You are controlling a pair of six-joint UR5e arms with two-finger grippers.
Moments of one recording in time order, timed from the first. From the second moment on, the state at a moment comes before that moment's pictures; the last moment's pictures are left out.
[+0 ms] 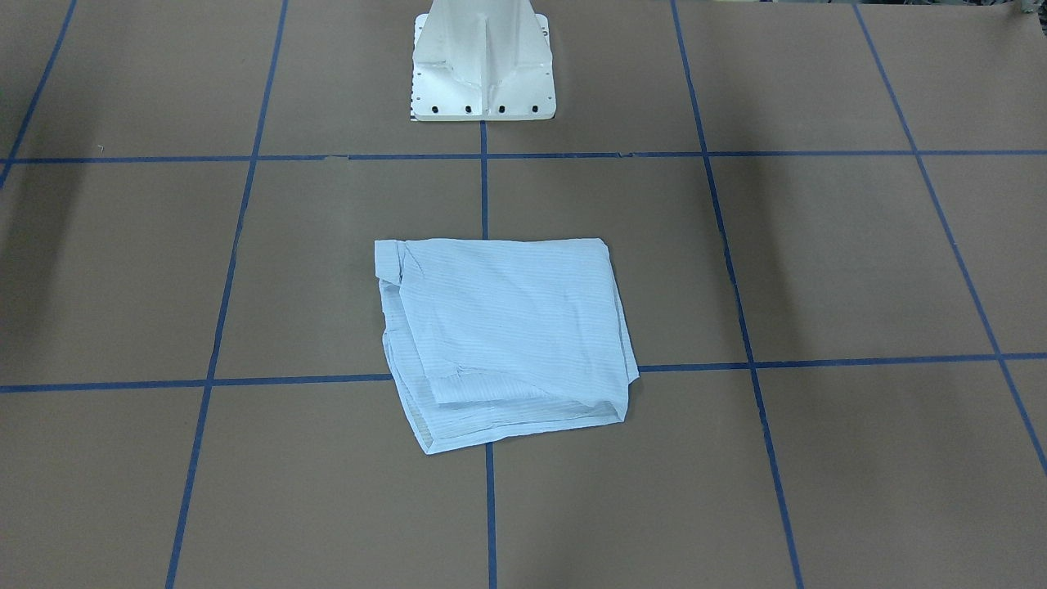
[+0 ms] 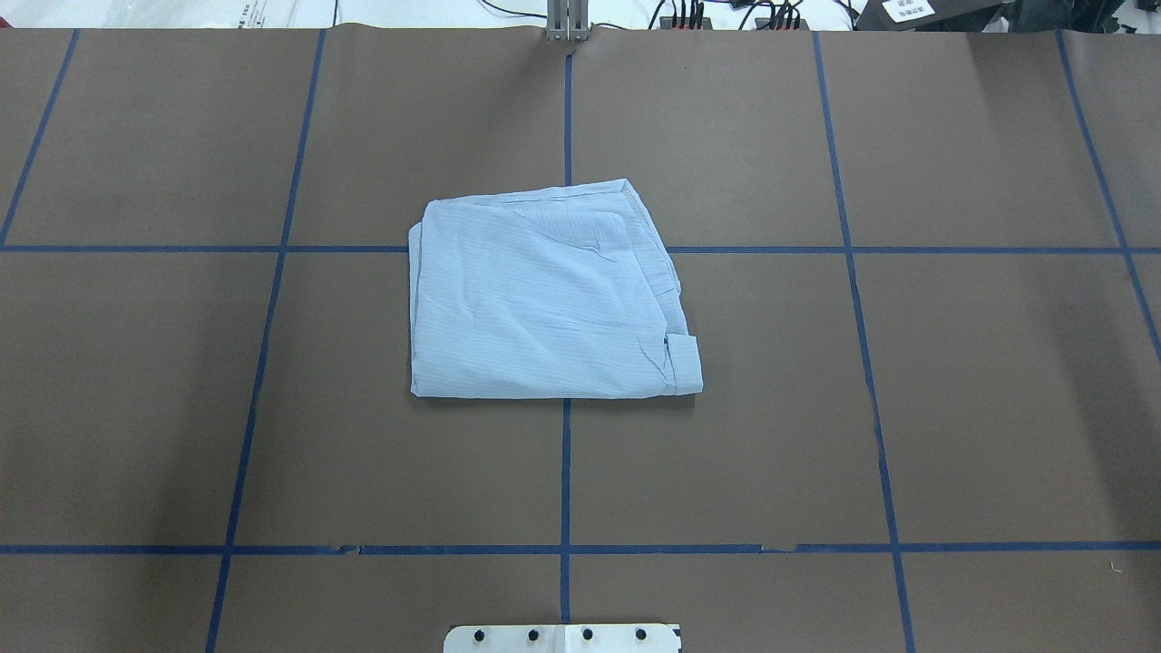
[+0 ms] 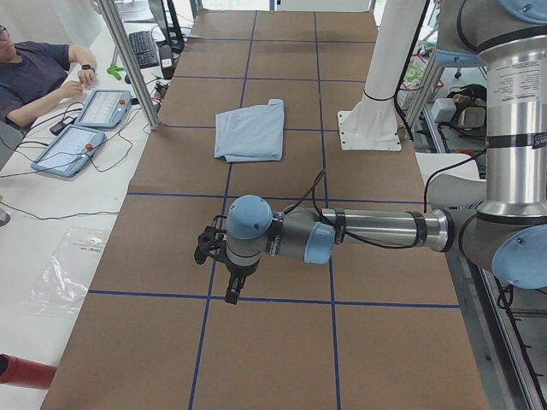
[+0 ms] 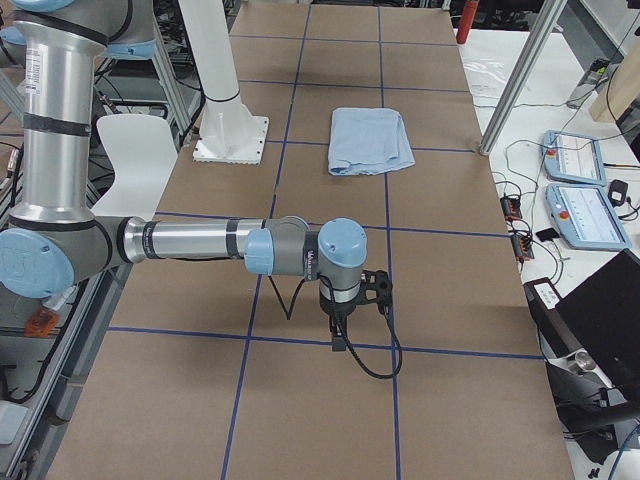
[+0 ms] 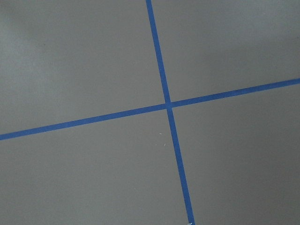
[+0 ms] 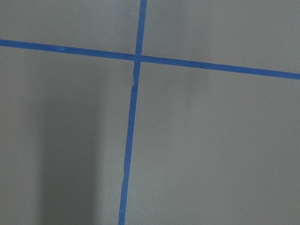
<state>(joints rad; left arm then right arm) -1.61 -1.45 -1.72 -1.76 -2.35 0.08 1.58 -1.71 1.78 -1.63 2.26 -0.09</state>
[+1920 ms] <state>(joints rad) -1.61 -1.43 -1.74 -1.77 -2.35 0.07 1.58 -1.71 1.77 -1.63 2.26 -0.09</state>
